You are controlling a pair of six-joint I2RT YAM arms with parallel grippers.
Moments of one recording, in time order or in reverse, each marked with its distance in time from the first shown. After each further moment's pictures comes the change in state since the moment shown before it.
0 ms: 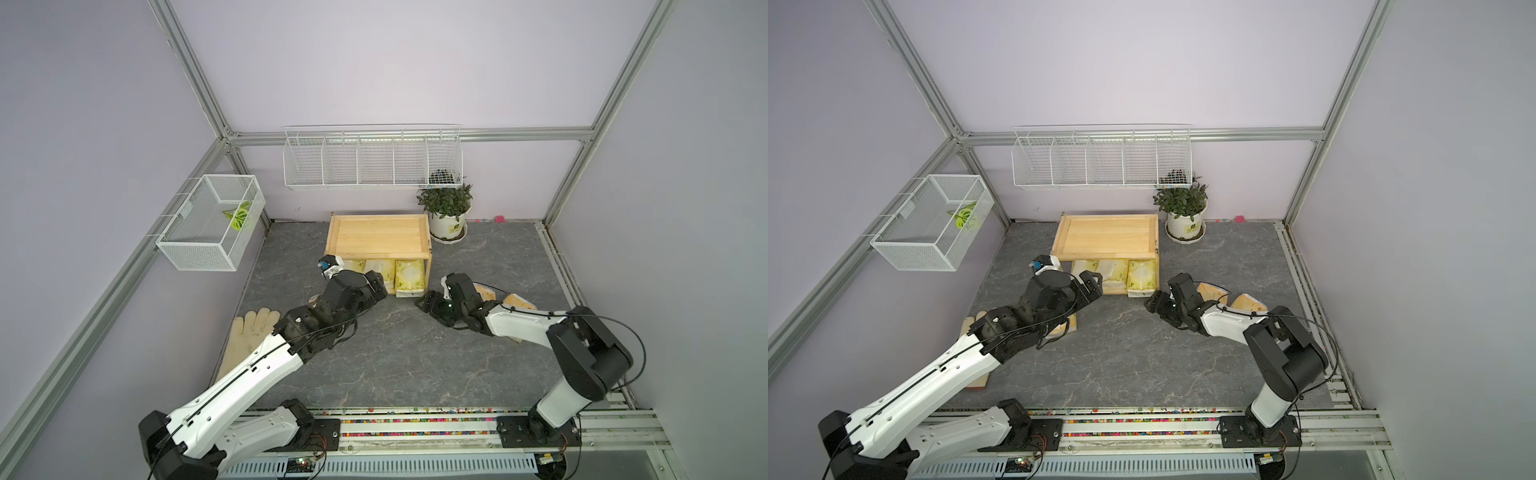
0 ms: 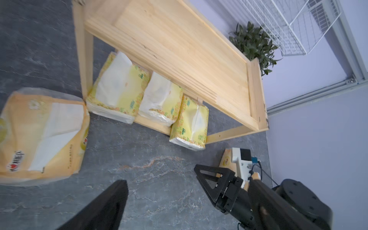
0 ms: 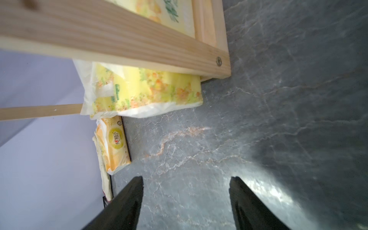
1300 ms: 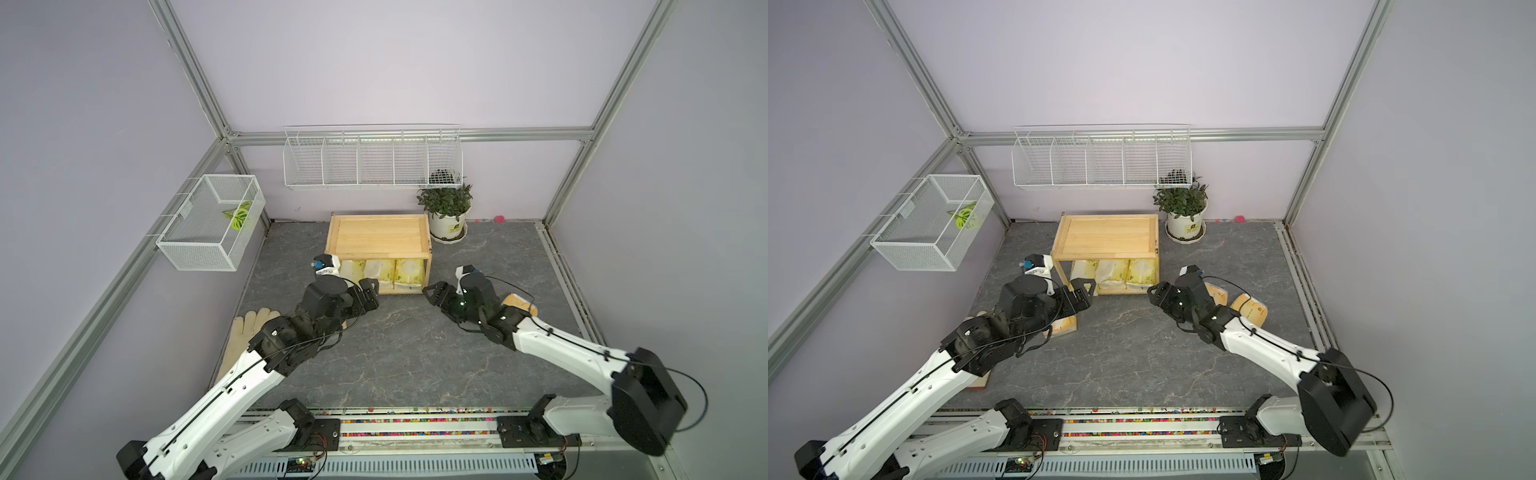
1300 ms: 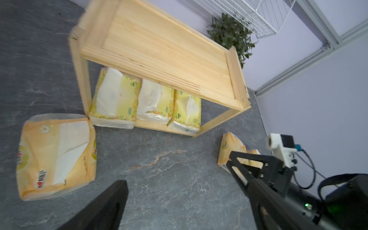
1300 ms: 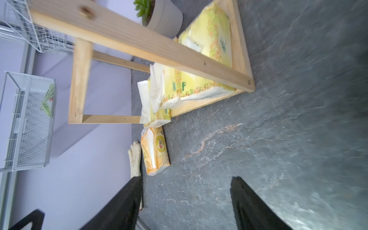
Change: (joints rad) left arm 0.017 -0.082 0.000 -0.021 0.148 0.218; right arm 0.045 -0.442 -0.042 -0.208 0.180 0.044
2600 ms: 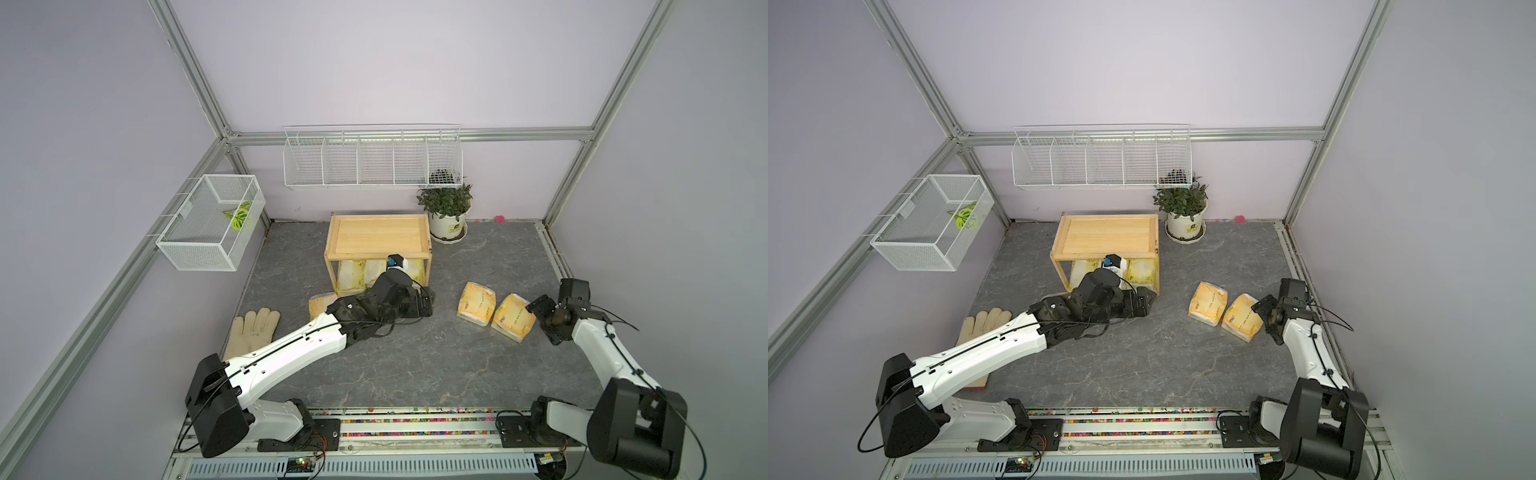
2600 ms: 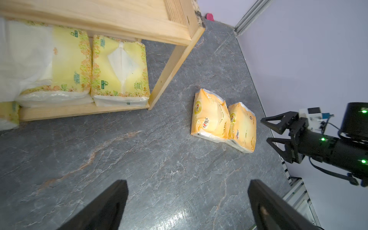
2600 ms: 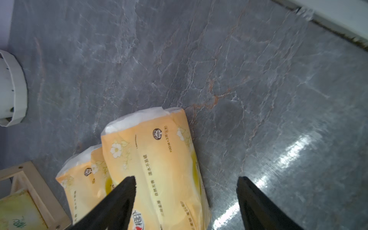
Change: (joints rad) left arm -0.187 0.383 0.082 0.212 0.089 0.040; right arm -0.918 -0.002 -0.058 -0.475 -0.014 -0.339
